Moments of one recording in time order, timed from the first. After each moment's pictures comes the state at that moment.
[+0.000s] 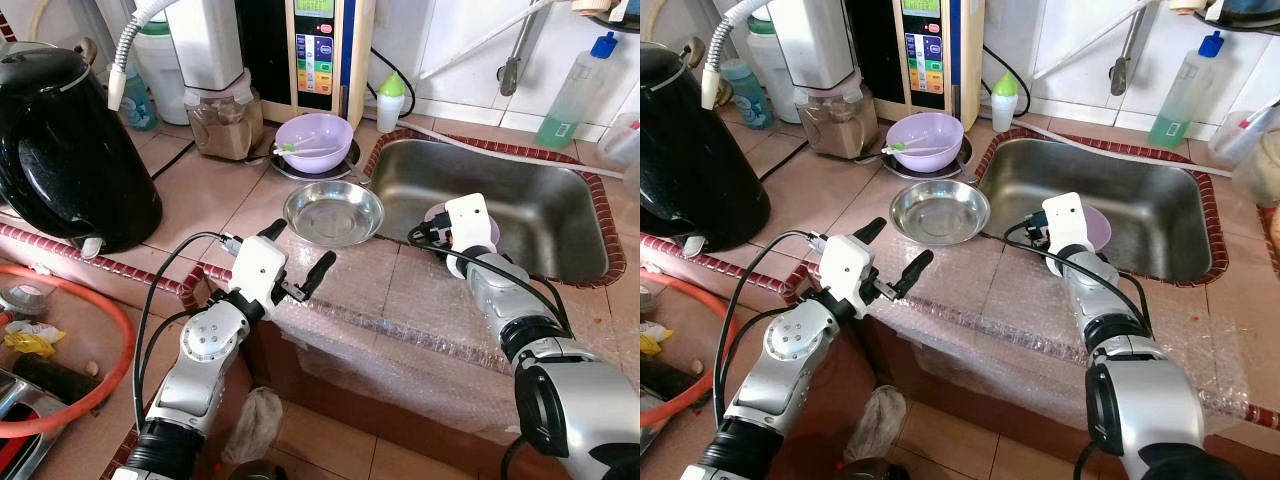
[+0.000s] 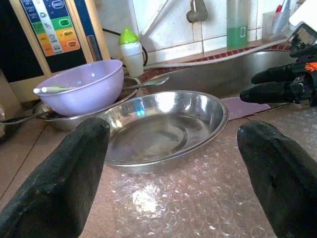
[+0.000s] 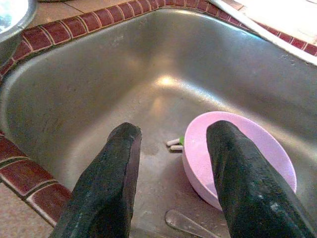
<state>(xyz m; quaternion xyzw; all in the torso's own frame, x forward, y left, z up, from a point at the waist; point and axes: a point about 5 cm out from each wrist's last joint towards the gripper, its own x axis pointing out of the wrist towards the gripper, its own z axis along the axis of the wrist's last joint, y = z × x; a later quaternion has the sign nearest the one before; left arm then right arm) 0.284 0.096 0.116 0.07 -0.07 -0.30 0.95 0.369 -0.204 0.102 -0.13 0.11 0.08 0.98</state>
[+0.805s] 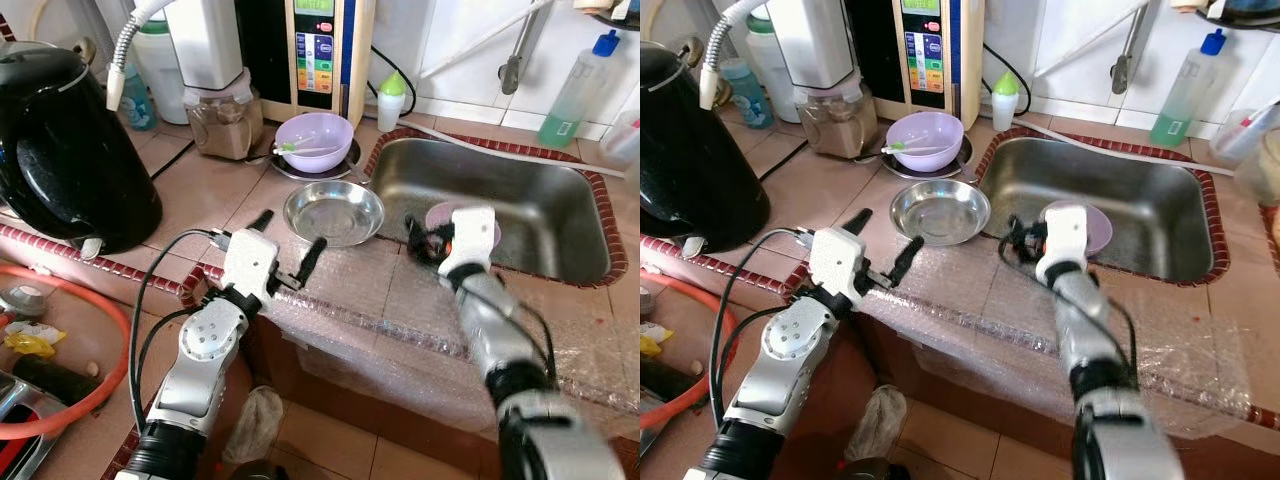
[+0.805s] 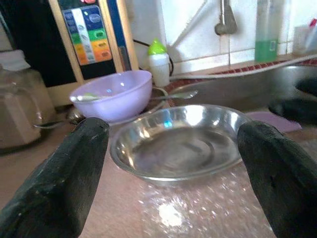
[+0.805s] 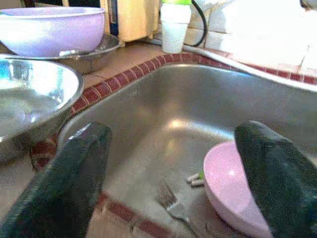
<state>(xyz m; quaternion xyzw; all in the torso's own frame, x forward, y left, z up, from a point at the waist) 0.286 0.102 0.127 0.06 -0.10 -0.24 0.96 0.336 -0.186 0.095 -0.03 -0.01 0.05 1.00</state>
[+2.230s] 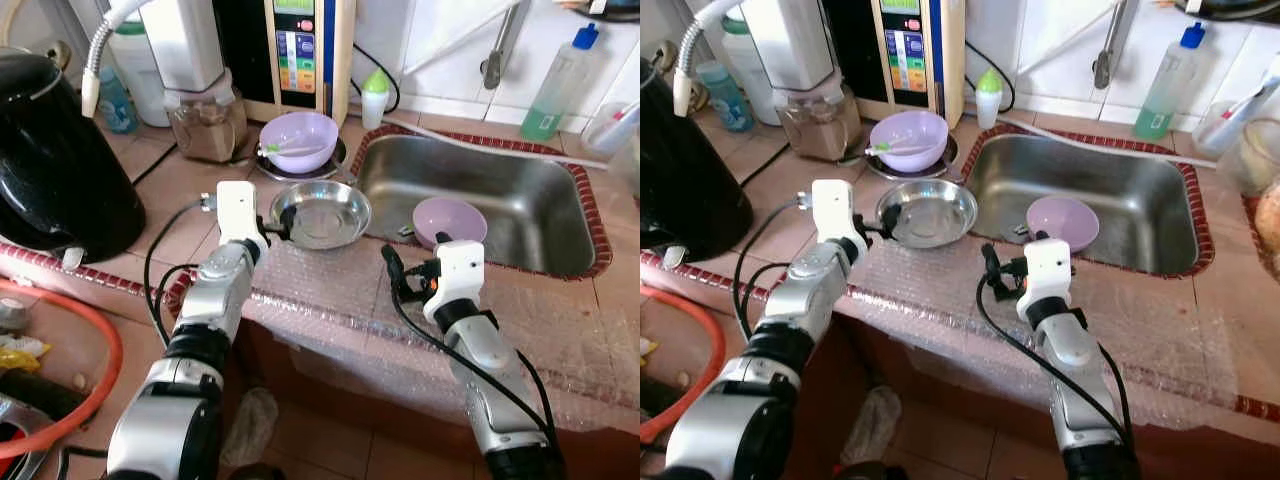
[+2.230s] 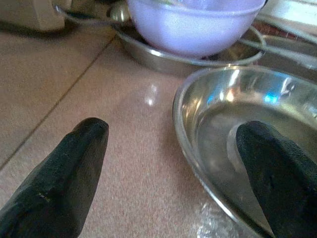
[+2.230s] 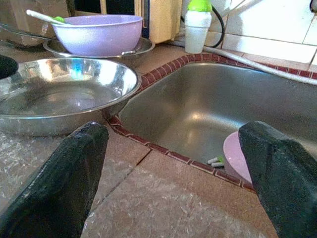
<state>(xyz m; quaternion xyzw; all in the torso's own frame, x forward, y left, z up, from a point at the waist) 0.367 0.111 0.114 -0.07 0.11 -0.09 0.99 0.281 -0.150 0.105 -0.04 -0.01 0.11 0.99</state>
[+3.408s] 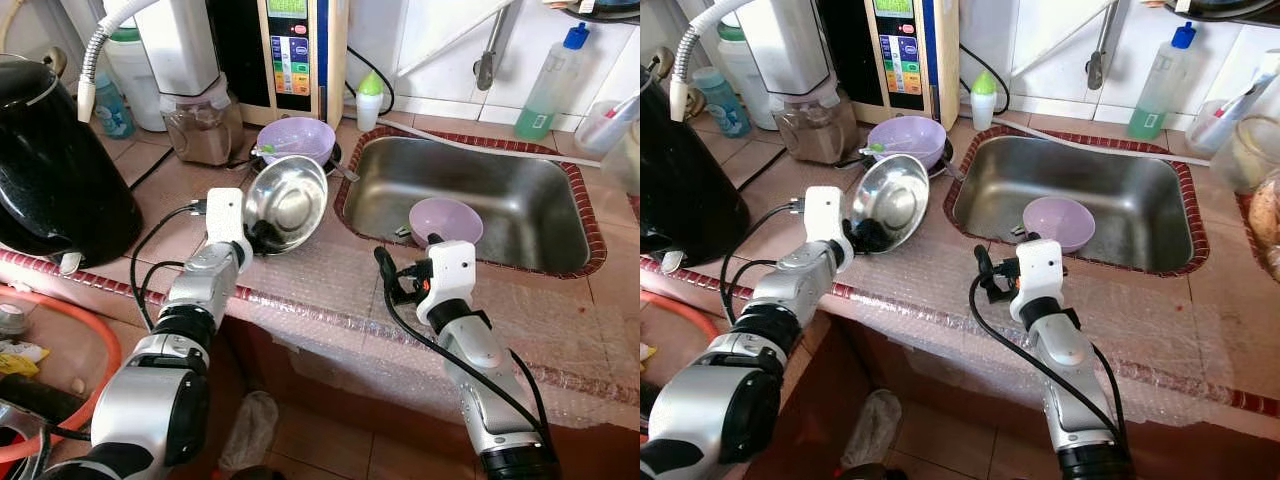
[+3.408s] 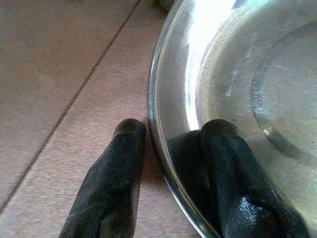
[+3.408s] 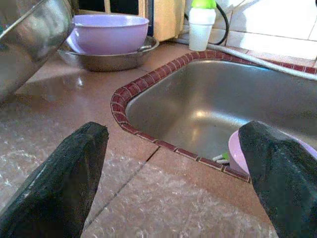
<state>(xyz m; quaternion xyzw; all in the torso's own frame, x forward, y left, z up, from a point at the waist) 0.375 0.139 0.102 -0.03 0.18 -0.05 0.98 0.281 -0.142 0.104 -0.04 0.00 0.12 0.99</state>
